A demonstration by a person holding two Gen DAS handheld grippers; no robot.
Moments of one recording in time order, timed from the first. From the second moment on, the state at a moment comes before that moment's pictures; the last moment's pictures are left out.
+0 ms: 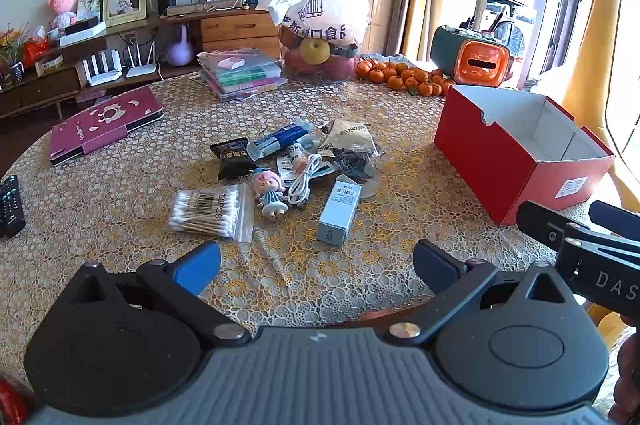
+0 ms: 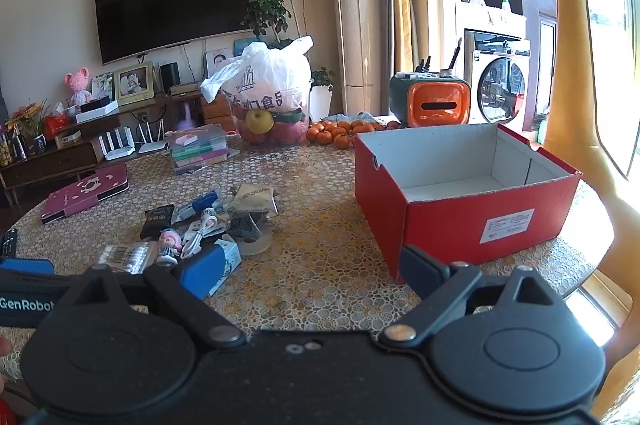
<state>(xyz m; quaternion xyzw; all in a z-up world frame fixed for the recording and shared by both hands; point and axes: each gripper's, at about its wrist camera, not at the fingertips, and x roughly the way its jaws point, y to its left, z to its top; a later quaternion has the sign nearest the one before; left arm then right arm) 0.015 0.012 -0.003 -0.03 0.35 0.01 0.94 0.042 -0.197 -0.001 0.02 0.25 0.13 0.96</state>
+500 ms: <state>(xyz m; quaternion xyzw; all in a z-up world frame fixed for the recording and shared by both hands) 0.015 0.024 -0.004 -0.07 0.33 0.01 0.94 0.045 -0.192 0.000 0.01 0.25 0.14 0.96</state>
